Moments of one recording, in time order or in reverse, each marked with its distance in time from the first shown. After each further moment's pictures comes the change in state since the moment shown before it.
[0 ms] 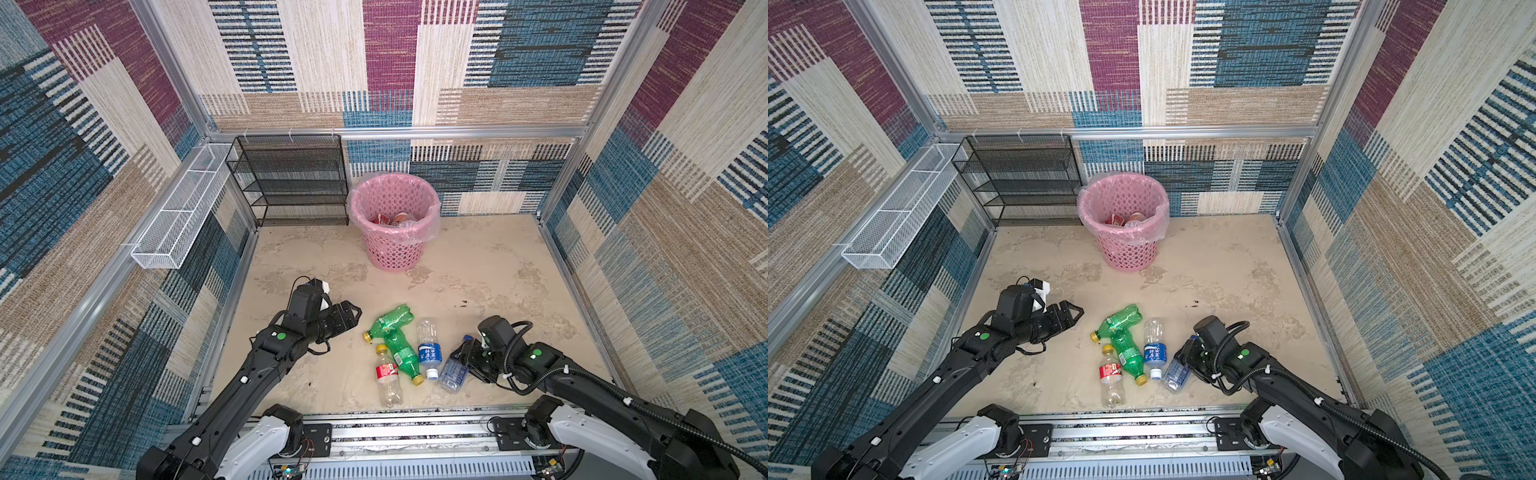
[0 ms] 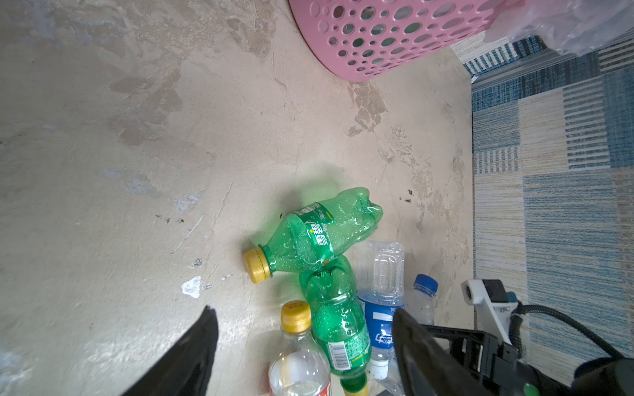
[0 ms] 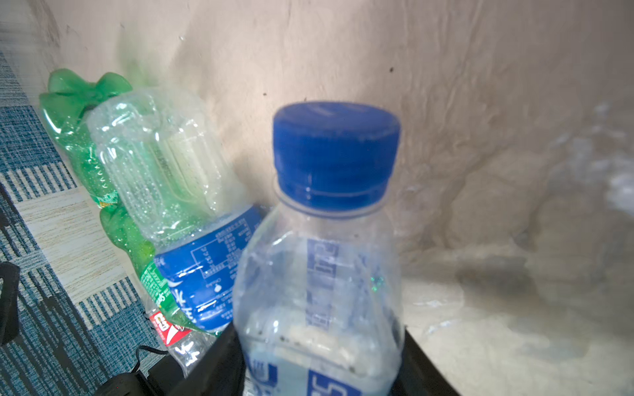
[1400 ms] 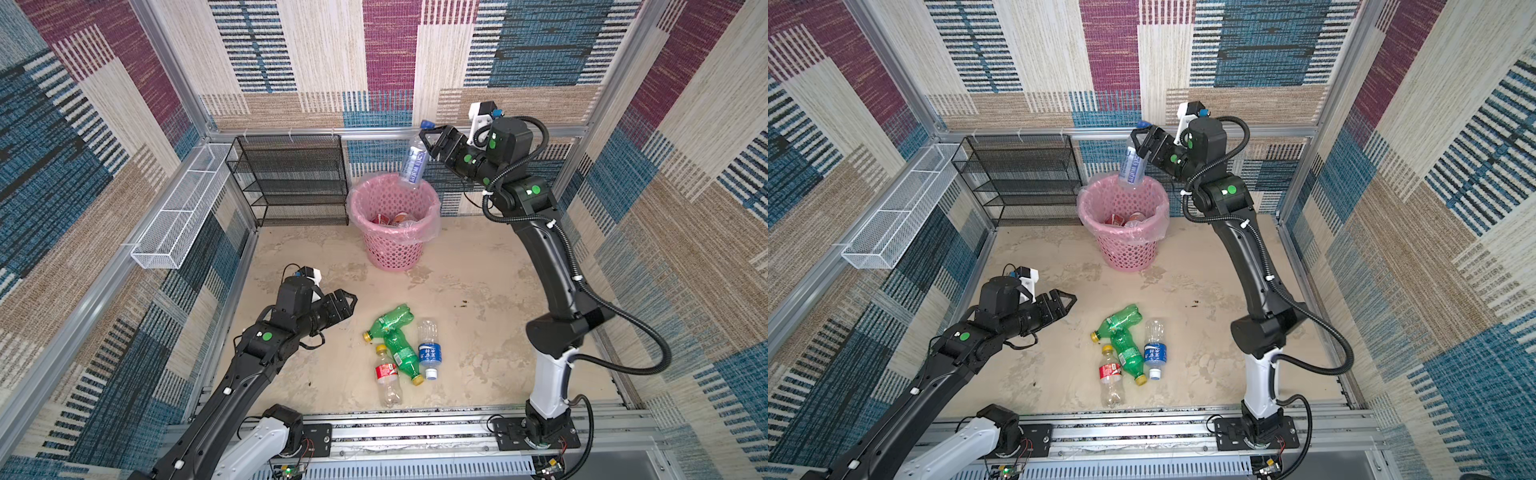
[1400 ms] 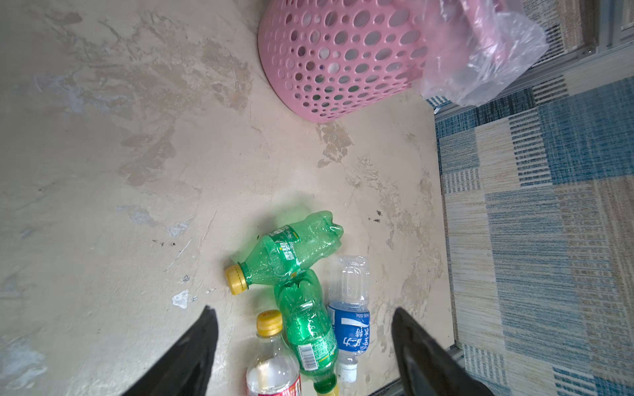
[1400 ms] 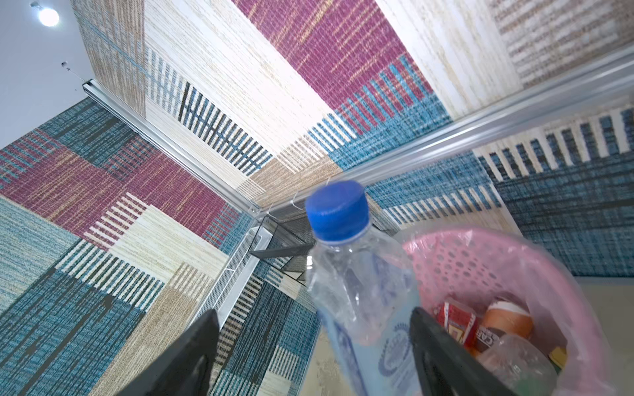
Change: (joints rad) left arm 0.006 -0.066 0.152 -0.111 -0.048 0.004; right arm -0.233 1.162 2.319 -0.185 0.011 -0.441
